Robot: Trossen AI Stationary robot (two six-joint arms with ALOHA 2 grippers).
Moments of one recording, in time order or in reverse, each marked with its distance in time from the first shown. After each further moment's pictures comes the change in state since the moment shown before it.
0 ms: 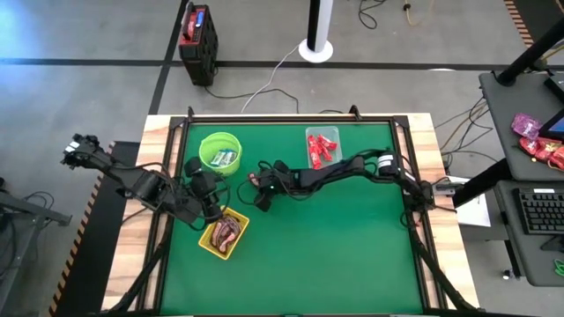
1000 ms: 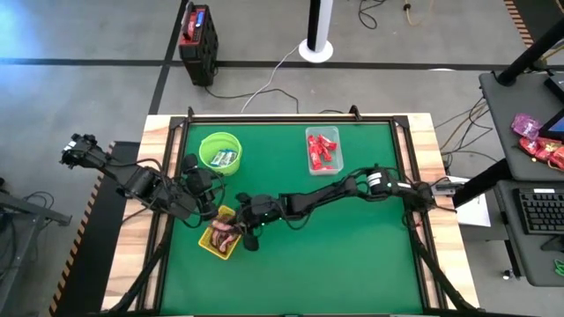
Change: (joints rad) left arm 0.001 -0.054 0.000 -0.015 -0.001 0.046; right arm 0.182 0.101 0.203 0.342 -0.366 -0.207
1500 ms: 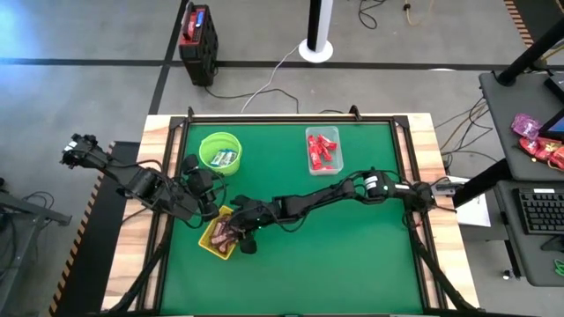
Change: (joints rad) left arm 0.001 0.012 0.000 -0.003 0.001 -0.023; right arm 0.016 0.066 0.141 -0.201 0.031 -0.055
